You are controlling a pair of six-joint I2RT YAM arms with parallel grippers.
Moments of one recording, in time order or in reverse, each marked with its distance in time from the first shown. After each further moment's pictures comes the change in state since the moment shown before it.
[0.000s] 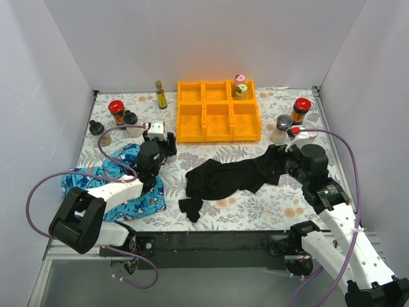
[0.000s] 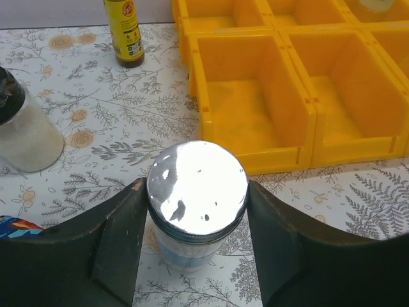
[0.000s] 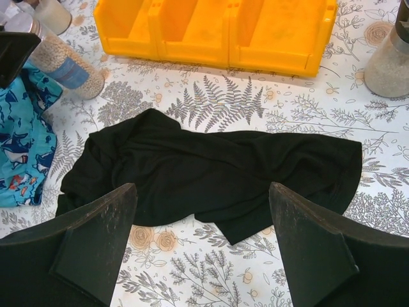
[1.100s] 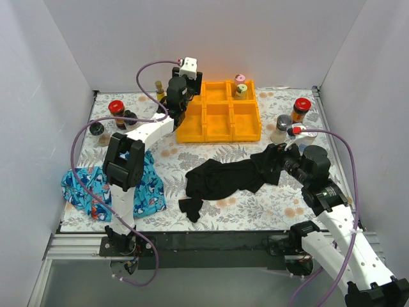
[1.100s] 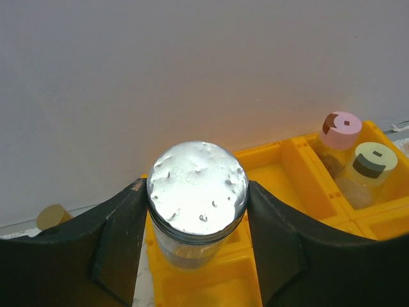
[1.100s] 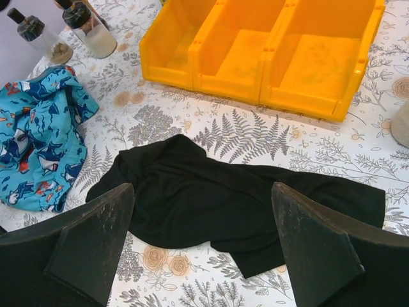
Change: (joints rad) left arm 0.020 0.699 1.110 -0.243 0.064 0.227; right arm 0.000 -0.019 -0.040 0.166 -0.089 -0.002
